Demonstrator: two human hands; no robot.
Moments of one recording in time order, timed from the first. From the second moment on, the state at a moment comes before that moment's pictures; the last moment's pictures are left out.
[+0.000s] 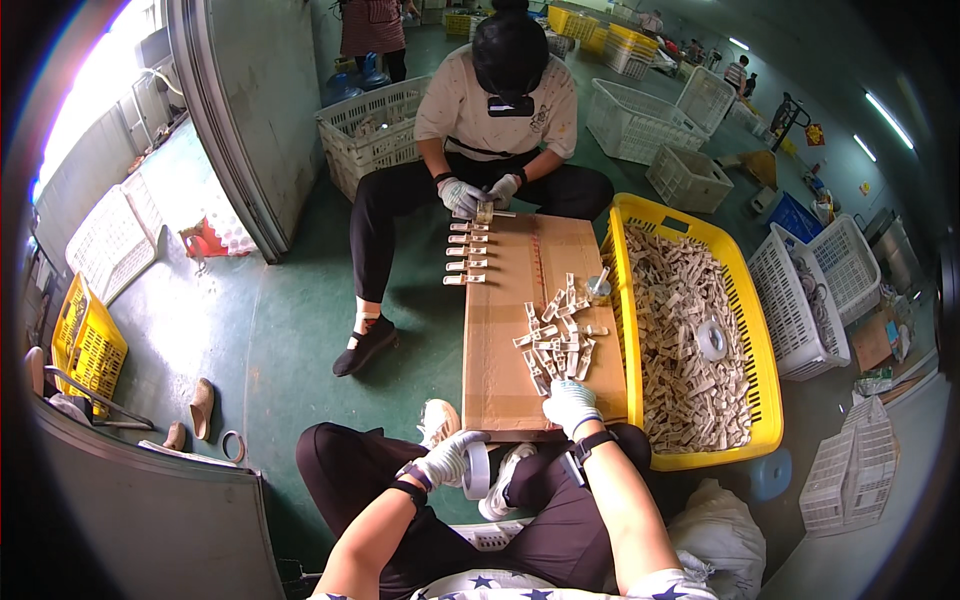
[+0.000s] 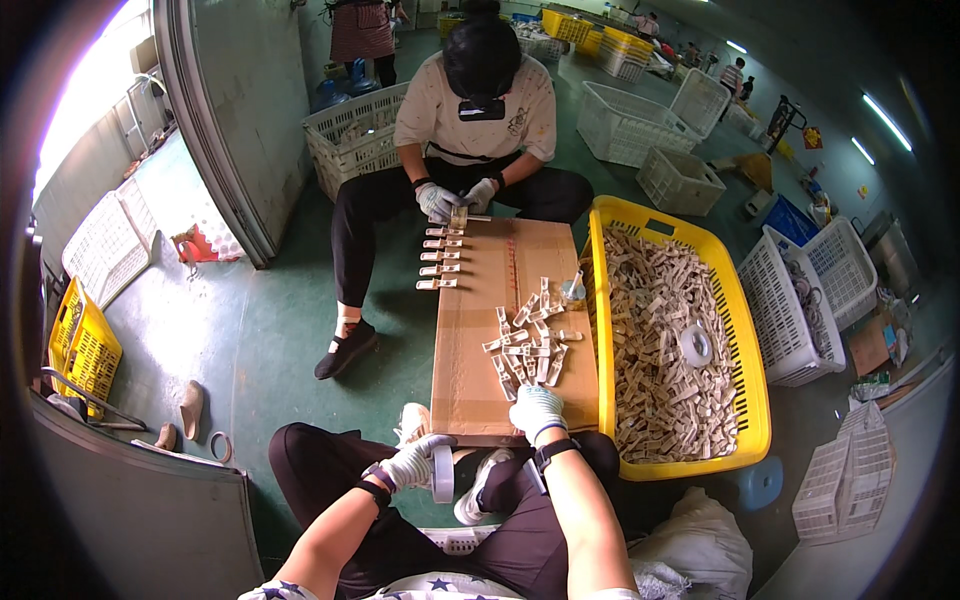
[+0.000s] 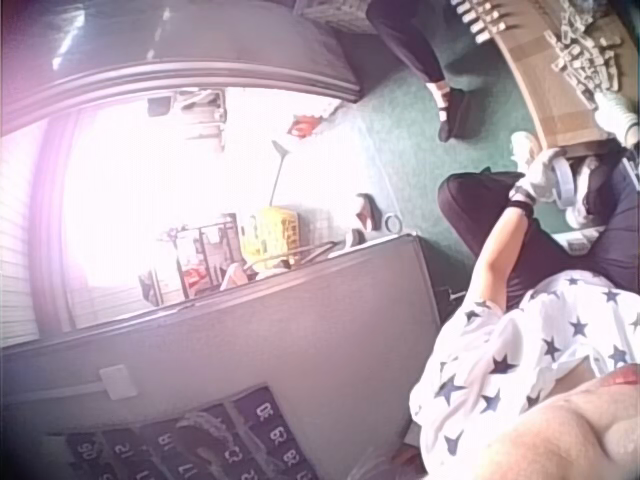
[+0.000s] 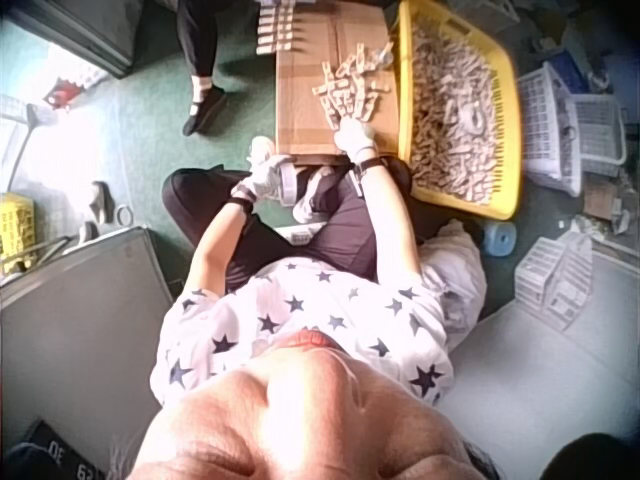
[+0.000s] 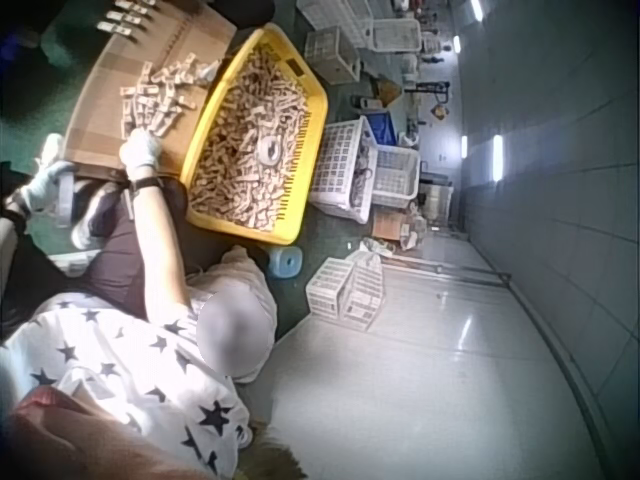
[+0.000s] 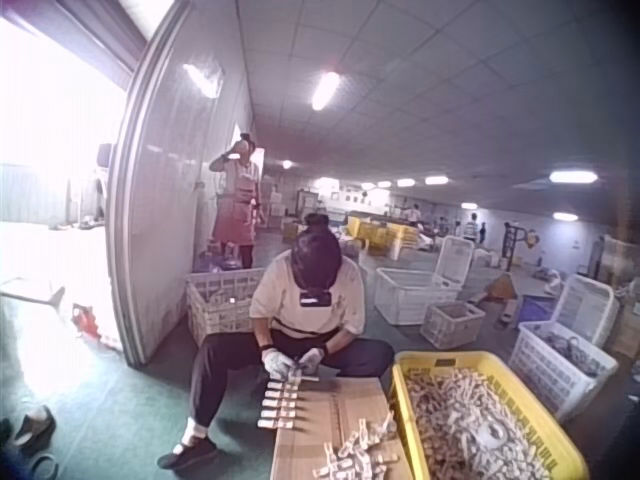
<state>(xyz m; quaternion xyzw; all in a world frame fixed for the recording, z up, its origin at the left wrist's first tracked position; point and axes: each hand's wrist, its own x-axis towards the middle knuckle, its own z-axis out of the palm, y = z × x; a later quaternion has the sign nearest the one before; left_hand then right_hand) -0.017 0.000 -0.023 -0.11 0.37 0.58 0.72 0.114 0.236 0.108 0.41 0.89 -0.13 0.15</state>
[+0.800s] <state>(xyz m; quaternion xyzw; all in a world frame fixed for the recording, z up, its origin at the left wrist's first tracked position) -0.013 0.005 0.005 -0.15 0.38 0.55 0.73 0.117 0.236 0.107 0.42 0.89 -0.12 0.13</state>
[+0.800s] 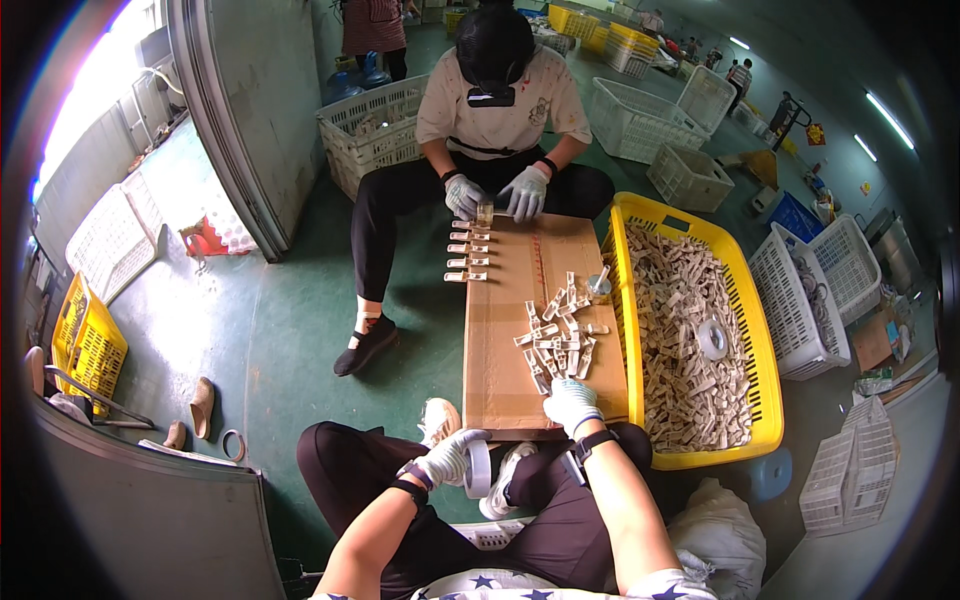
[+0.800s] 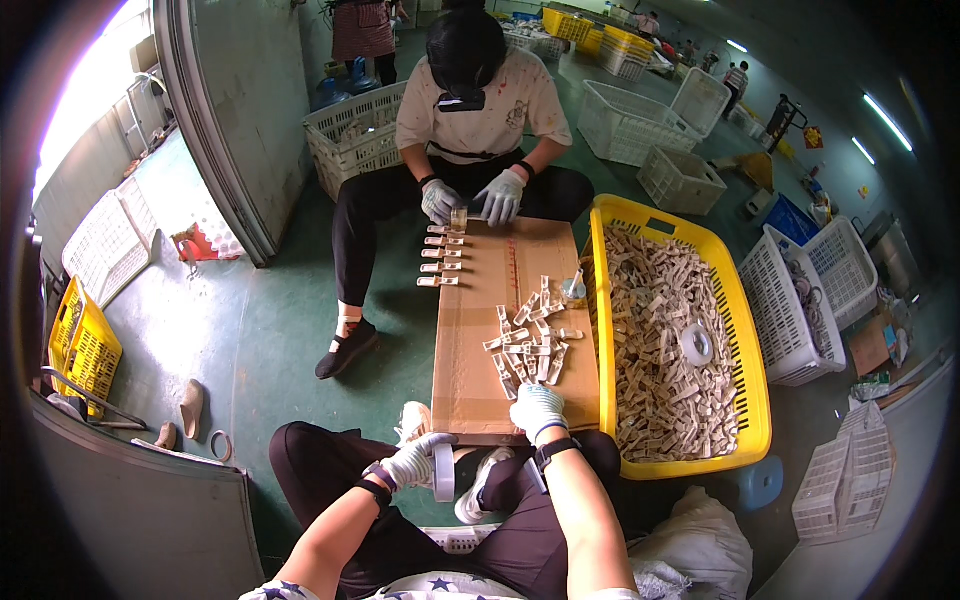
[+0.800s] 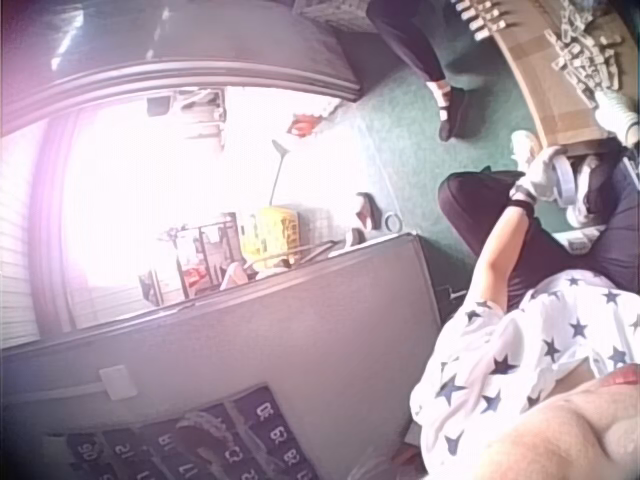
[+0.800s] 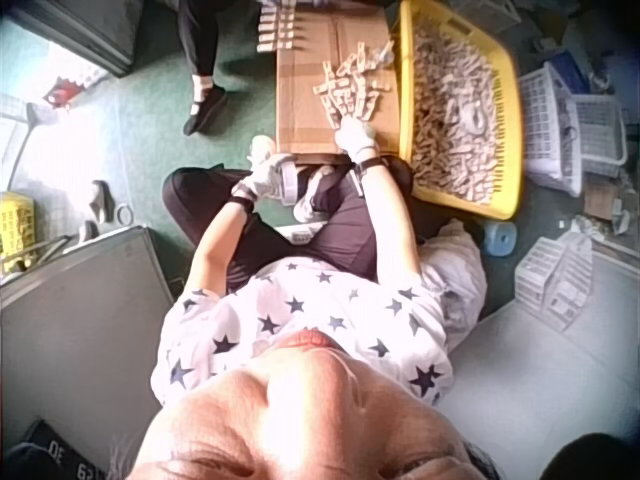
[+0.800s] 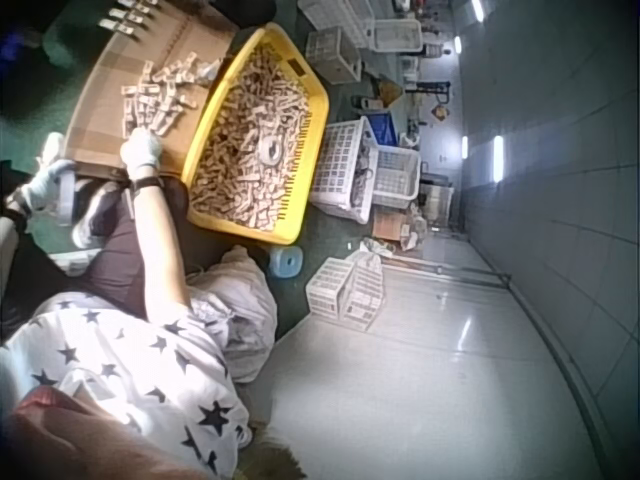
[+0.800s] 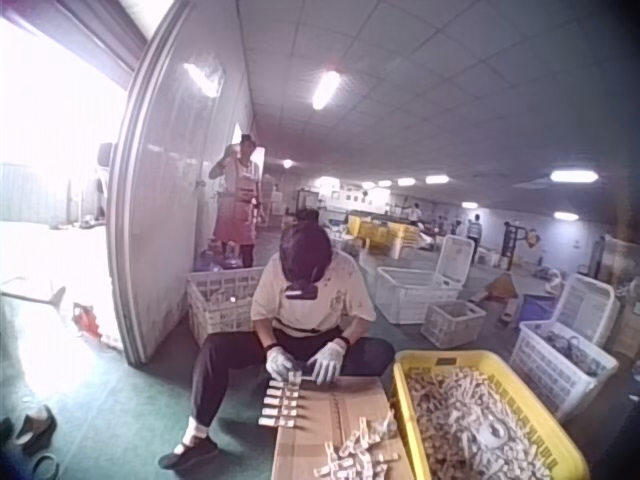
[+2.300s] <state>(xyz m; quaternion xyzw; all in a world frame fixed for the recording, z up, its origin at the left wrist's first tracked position) -0.012 0.003 0.010 -0.07 0.42 0.57 0.70 0.115 0.237 0.104 0.42 0.89 -0.12 0.14</state>
